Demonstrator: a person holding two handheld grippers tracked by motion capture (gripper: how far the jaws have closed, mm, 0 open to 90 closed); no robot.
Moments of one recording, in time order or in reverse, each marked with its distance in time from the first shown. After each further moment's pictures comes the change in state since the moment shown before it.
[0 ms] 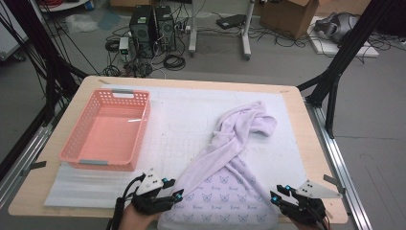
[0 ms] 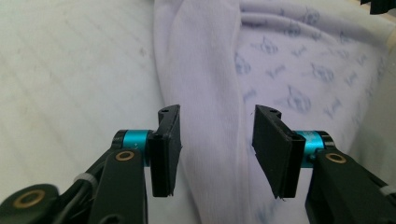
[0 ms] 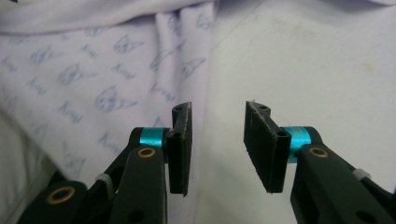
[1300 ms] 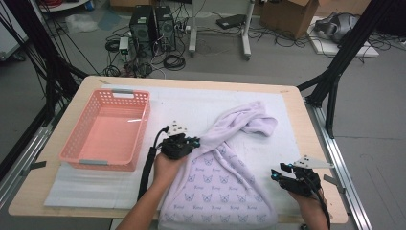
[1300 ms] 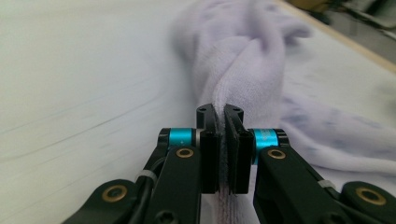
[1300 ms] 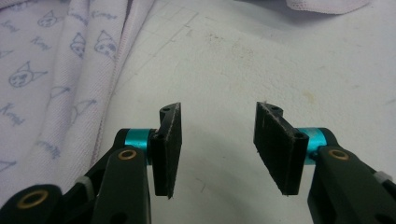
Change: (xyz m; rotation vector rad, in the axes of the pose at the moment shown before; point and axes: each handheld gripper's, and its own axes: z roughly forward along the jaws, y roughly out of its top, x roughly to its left) left arm 0.073 0.071 0.082 -0.049 0.146 -0.147; right arm -0.051 0.025 0.043 0.044 -0.053 0.024
